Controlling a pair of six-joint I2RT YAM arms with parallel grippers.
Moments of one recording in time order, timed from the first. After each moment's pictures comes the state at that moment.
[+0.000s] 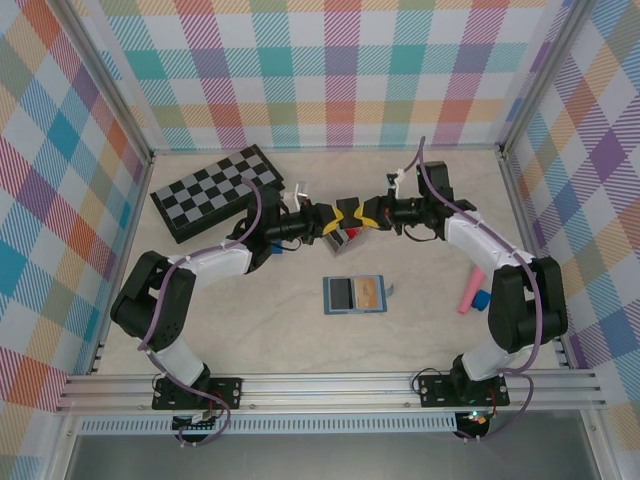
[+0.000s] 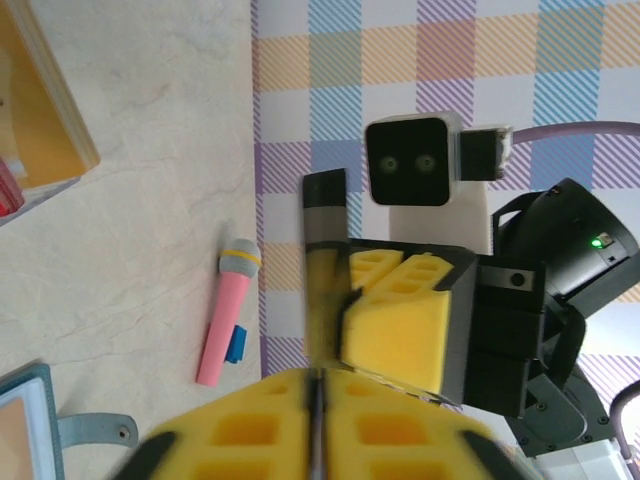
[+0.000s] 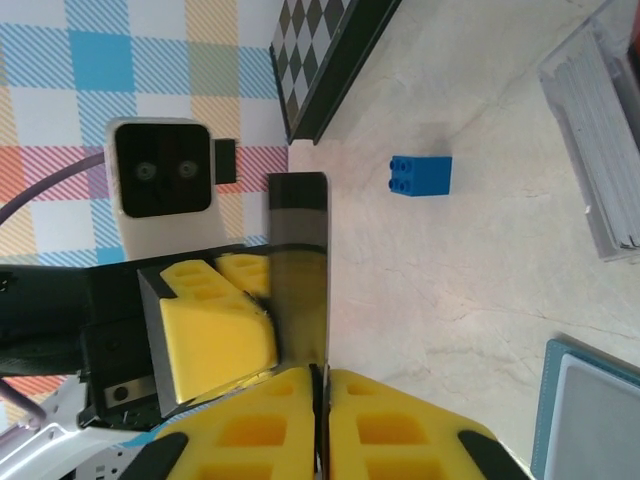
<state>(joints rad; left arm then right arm) -0.51 1.67 0.94 0.52 0.69 -1.34 0.26 1.59 1.13 -0.26 -0.98 0.81</state>
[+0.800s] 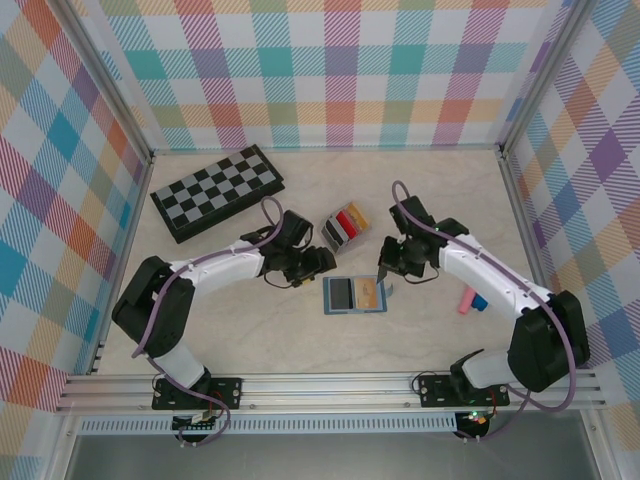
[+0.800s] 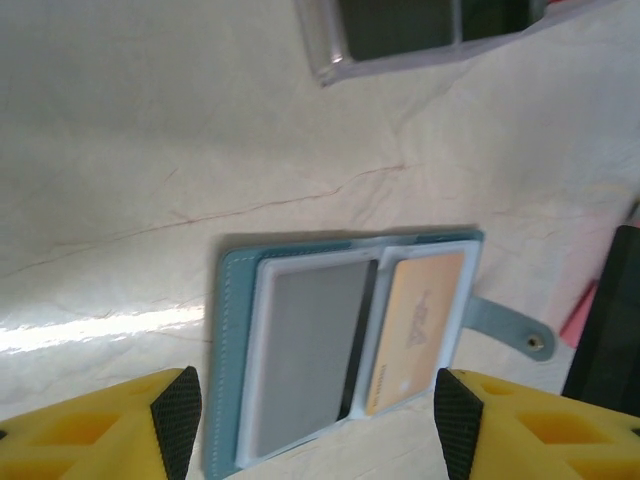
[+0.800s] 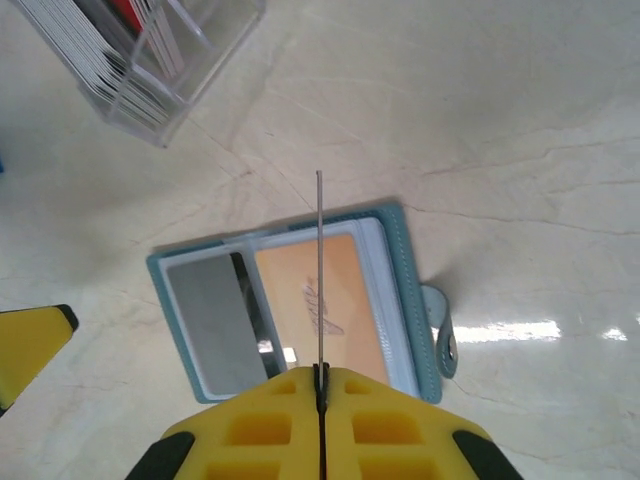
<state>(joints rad) -0.66 1.65 1.03 -0.40 0.31 -0.97 0.51 1.38 1.05 -0.85 -0.11 0.77</state>
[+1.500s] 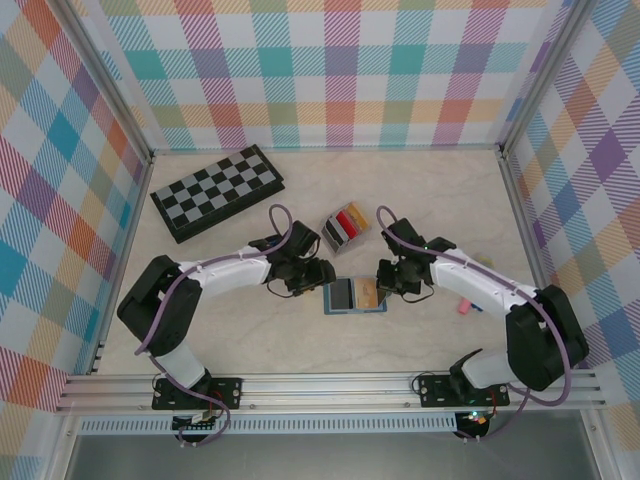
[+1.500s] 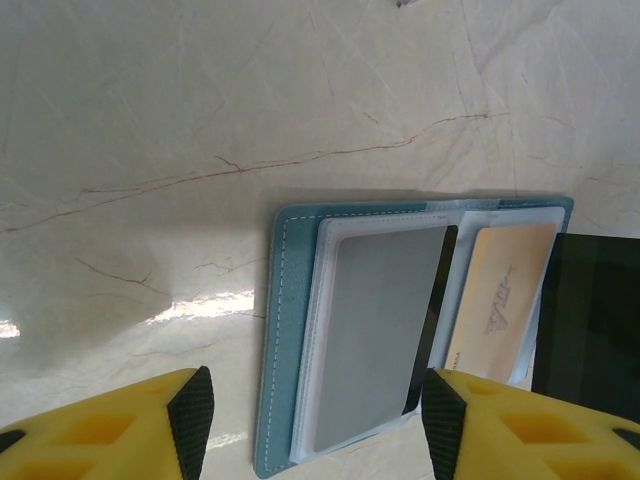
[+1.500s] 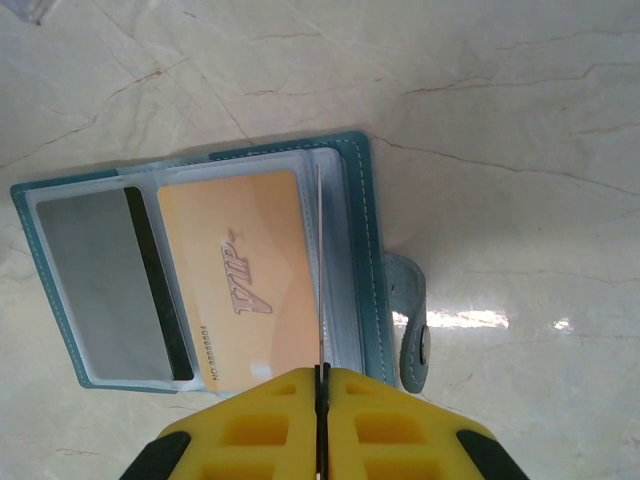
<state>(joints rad) -0.72 1.67 0.99 -0.41 0.26 -0.95 0.56 1.38 0.86 -0.71 -0.11 0.67</state>
